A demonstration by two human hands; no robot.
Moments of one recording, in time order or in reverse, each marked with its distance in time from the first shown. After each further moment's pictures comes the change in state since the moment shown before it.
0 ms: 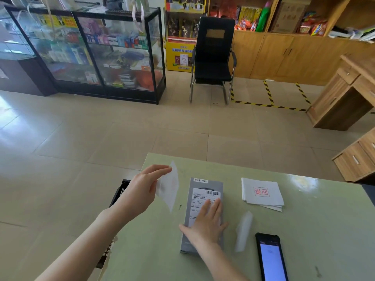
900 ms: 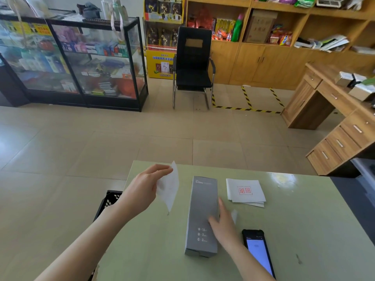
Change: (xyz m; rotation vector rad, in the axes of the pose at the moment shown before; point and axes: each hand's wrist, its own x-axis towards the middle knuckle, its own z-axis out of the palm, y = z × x) left_hand 0.021 0.021 0.004 -0.011 -0.063 0.113; right_hand -0.001 0.080 -0.045 0.804 -0.048 -0.026
